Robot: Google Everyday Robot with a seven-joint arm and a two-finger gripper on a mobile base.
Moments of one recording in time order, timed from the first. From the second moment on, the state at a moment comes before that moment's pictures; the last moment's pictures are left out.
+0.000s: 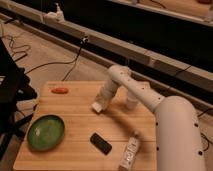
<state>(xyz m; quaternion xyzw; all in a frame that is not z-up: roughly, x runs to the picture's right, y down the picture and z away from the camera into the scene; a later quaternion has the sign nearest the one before) -0.016 0.102 0.910 -0.29 -0.35 -0.25 0.86</state>
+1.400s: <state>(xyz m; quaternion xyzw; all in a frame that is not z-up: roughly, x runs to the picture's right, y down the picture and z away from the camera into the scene) 0.023 0.101 0.918 -0.31 -0.29 -0.19 0.88</state>
